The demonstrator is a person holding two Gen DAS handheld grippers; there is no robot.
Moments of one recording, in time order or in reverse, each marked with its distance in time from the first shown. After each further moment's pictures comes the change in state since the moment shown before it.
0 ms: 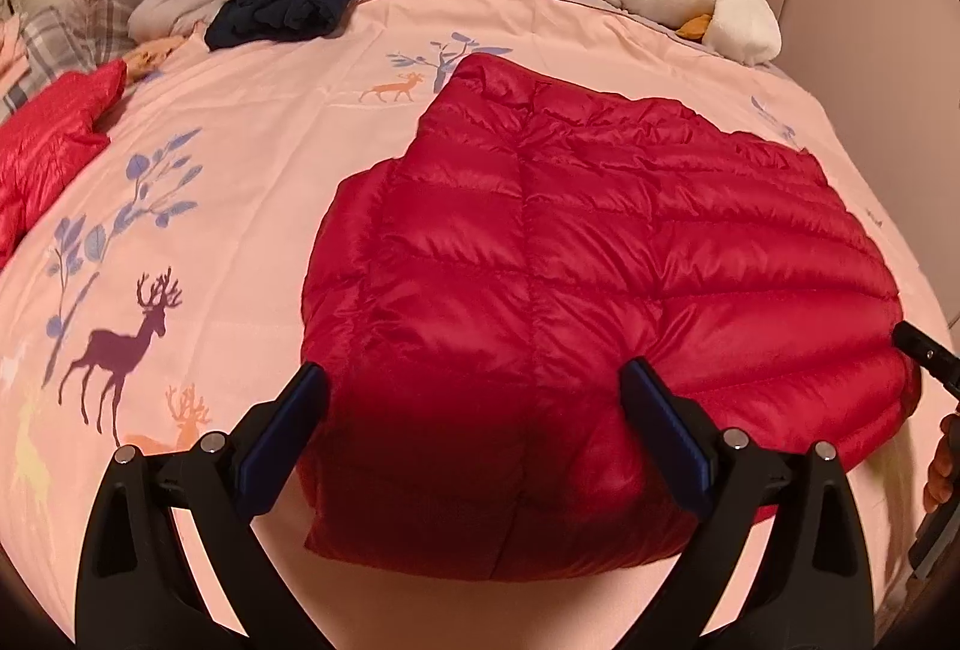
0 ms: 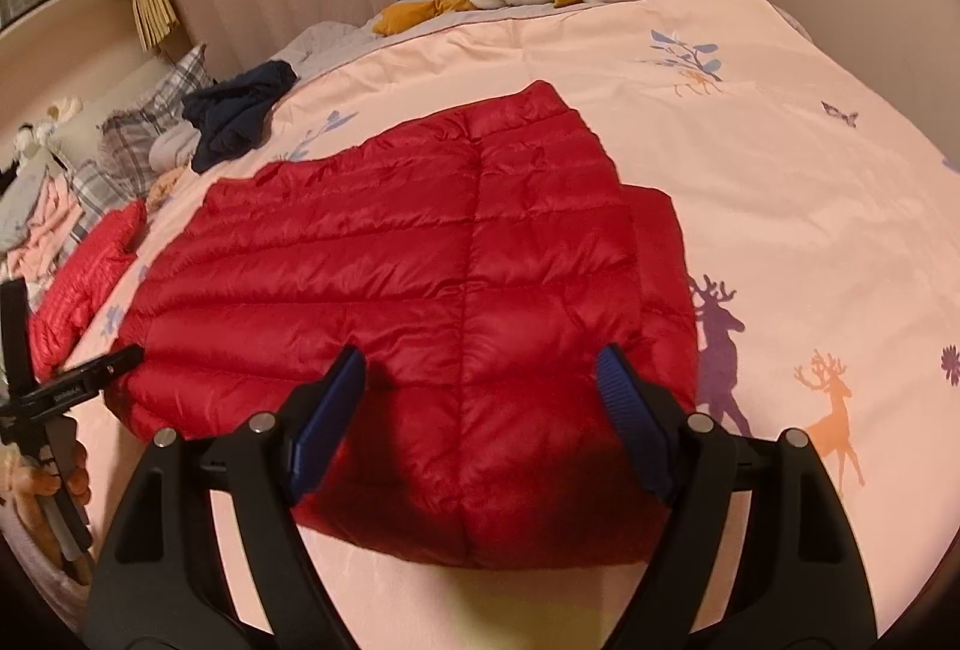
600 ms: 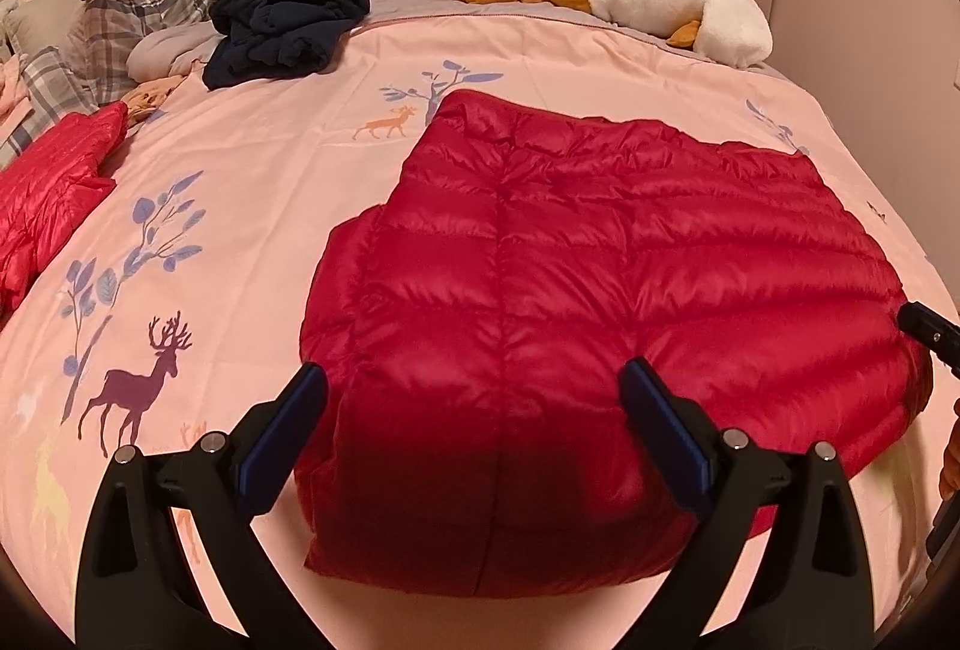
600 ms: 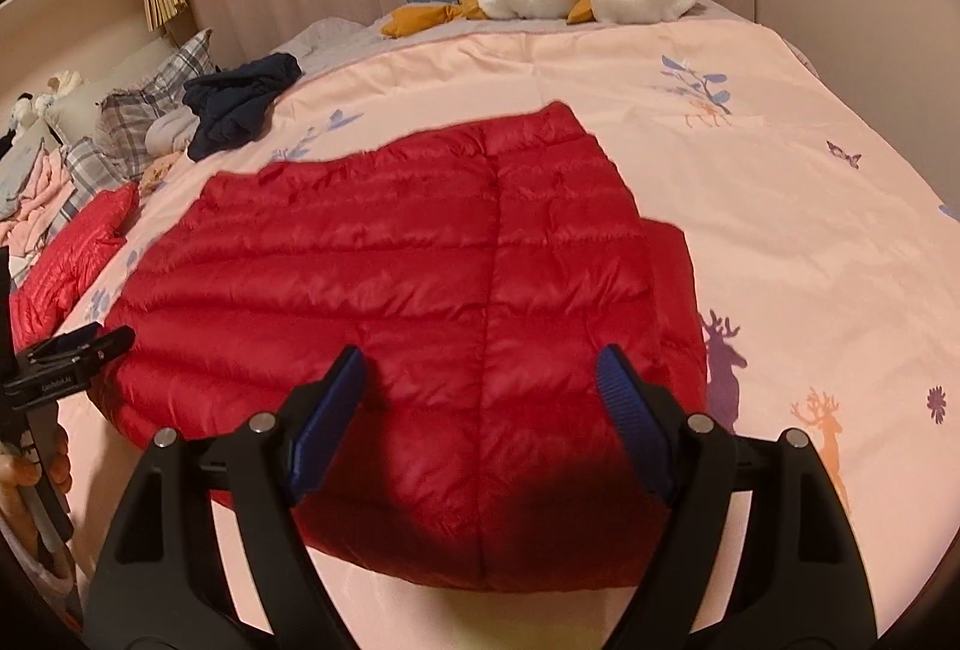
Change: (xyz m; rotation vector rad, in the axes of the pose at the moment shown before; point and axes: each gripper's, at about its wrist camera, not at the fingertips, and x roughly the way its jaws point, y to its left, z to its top) left arm -0.005 -0.015 0.008 0.066 -0.051 0.043; right arm 0.008 0.020 0.005 -0.086 -0.014 -0.057
